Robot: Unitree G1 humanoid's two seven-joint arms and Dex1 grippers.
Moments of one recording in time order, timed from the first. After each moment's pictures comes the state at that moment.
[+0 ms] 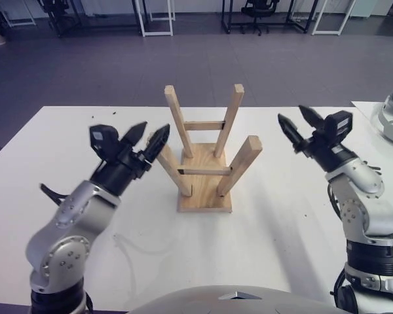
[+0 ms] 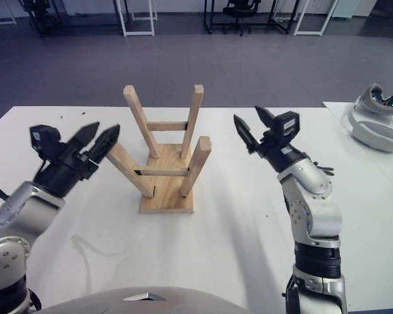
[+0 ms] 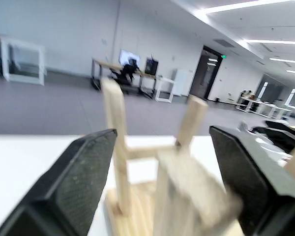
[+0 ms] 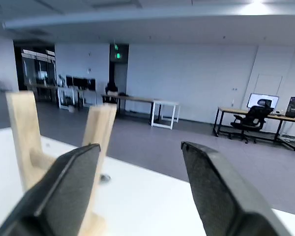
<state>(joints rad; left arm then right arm) -0.08 0.47 0.29 -0.79 -1.05 0.68 -0.03 -0.23 -0.40 -0.27 -0.36 0.55 0.40 0.44</state>
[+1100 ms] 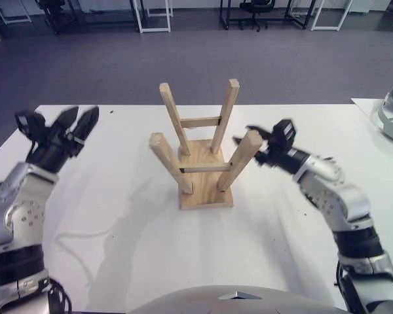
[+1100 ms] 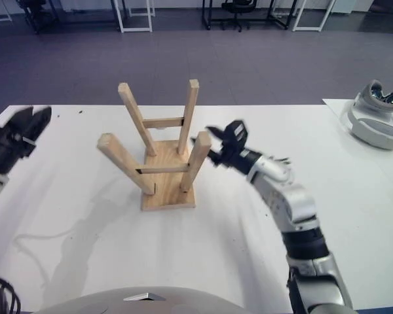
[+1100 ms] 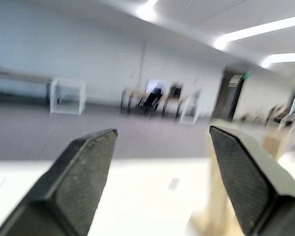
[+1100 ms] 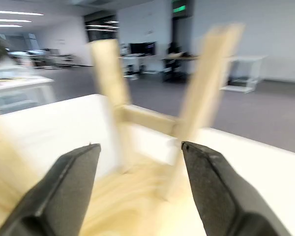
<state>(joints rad) 0.01 0.63 0.46 -0.11 -0.82 0.36 -0.53 -0.22 -0.44 0.12 -0.34 0.64 0.47 0.58</state>
